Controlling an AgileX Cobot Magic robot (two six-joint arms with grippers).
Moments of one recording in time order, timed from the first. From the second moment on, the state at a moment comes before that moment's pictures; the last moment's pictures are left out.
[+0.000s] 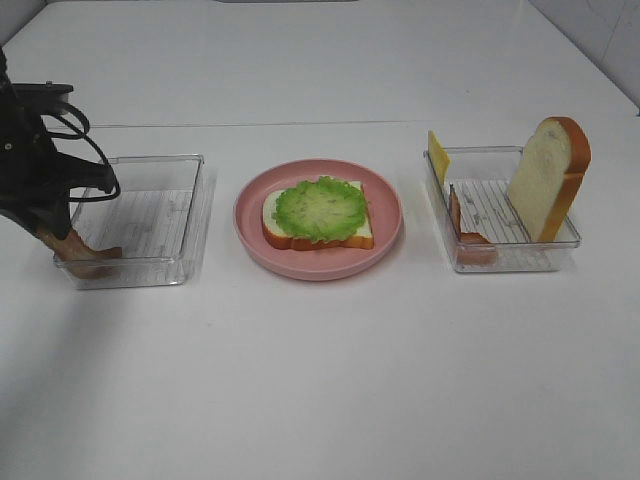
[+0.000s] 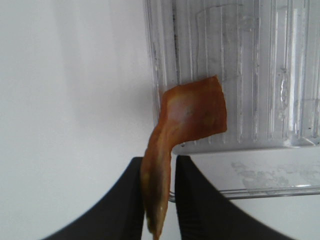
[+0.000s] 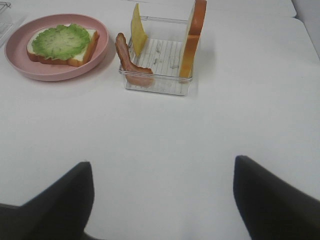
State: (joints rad) left arm -0.13 1.96 -1.32 0.02 0.85 -0.16; right arm 0.01 0.00 -0.51 0.08 1.07 -0.17
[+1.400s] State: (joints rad) left arm -0.13 1.94 -1.51 -1.06 0.66 0.47; right arm 0.01 0.00 -0.51 0.08 1.07 -0.17
